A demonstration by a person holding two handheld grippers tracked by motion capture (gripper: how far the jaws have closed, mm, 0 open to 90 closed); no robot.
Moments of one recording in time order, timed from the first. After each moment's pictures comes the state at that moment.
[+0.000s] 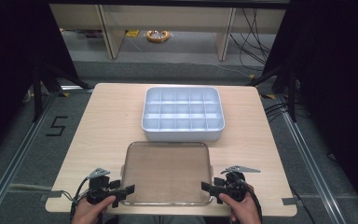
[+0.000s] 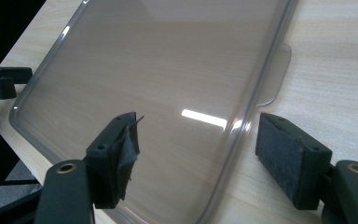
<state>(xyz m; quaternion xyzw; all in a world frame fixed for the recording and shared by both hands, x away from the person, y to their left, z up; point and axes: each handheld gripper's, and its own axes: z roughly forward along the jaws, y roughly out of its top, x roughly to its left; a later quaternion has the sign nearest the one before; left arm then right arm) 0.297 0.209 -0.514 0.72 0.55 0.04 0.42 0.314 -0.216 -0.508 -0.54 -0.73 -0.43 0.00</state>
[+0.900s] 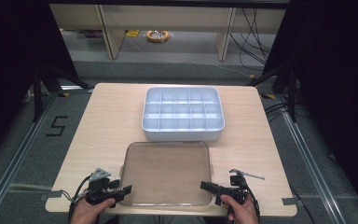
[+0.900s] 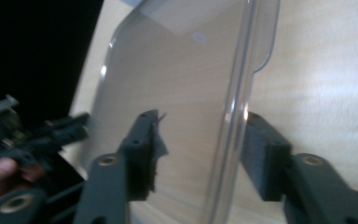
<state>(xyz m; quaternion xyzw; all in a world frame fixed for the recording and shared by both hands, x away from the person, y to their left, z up) 0.294 0.209 -0.515 0.75 0.53 0.08 0.40 0.303 -0.218 -0.515 -0.61 -0.62 -0.48 0.11</state>
